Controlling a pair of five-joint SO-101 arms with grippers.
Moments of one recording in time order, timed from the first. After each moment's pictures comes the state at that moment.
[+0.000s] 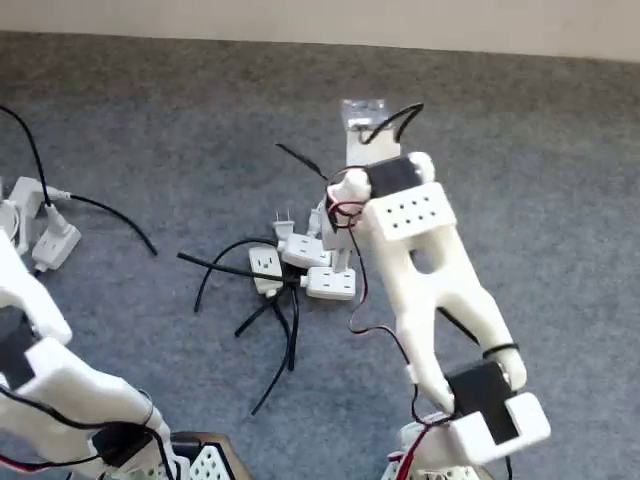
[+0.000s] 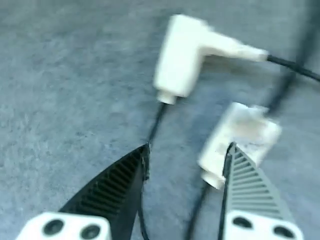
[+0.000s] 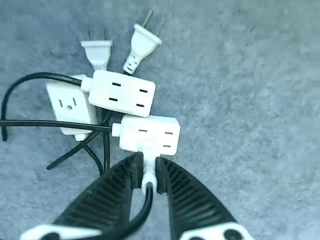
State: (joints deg) left arm -47.7 12.0 6.9 47.1 -28.7; right arm -26.9 -3.2 1.6 84.5 -12.6
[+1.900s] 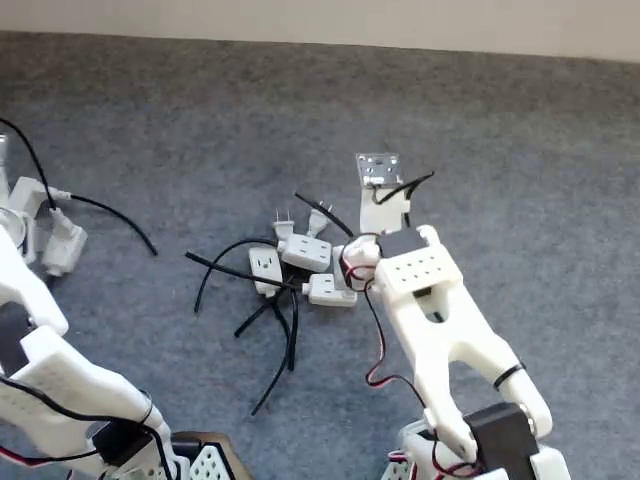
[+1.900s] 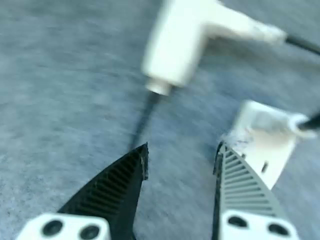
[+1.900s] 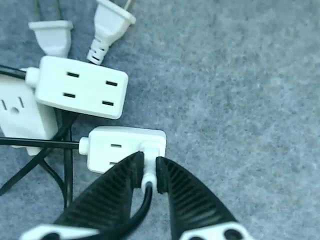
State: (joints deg) left arm -47.3 17.5 5.9 49.4 -32.0; right arm -26.1 -12.4 38.3 55.4 -13.4
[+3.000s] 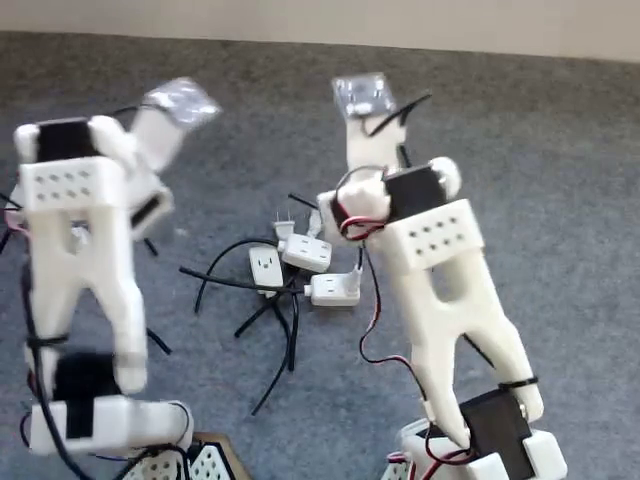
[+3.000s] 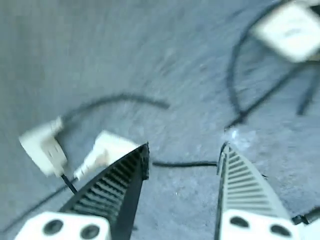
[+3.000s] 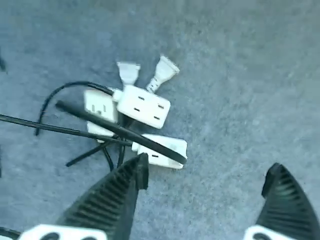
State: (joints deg) left arm -12.9 -5.5 -7.6 96.7 -46.6; right arm -28.0 -12.0 -4.1 88.1 -6.6
